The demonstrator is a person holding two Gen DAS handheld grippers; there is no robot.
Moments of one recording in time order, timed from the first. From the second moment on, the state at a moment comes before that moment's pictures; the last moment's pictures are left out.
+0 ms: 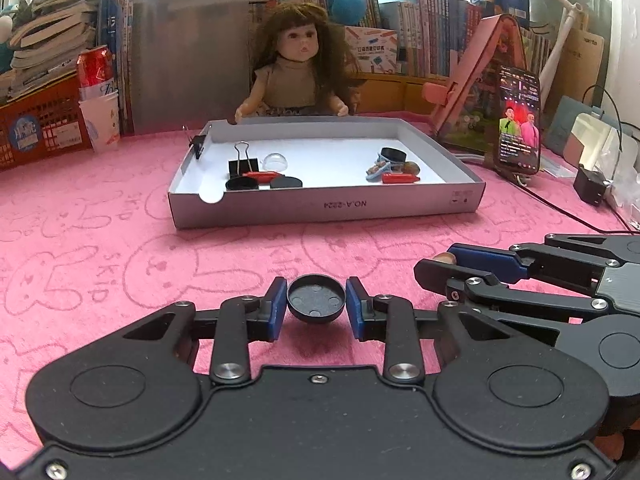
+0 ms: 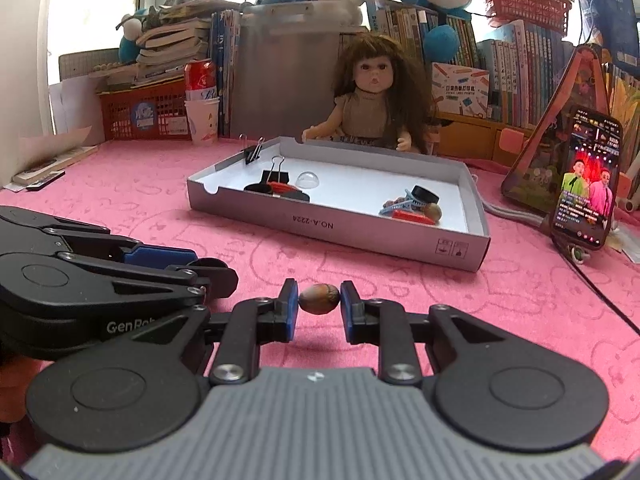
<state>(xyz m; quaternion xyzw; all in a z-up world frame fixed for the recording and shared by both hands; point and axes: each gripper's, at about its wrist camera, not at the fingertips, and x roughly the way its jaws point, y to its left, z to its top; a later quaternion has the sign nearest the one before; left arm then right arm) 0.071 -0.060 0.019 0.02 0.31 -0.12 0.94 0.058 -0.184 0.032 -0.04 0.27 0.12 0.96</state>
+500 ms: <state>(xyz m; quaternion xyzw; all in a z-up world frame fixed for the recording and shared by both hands) 0.085 -0.059 0.036 0.01 0.30 -0.11 0.95 0.075 -0.189 0.041 0.00 0.27 0.12 0.96</state>
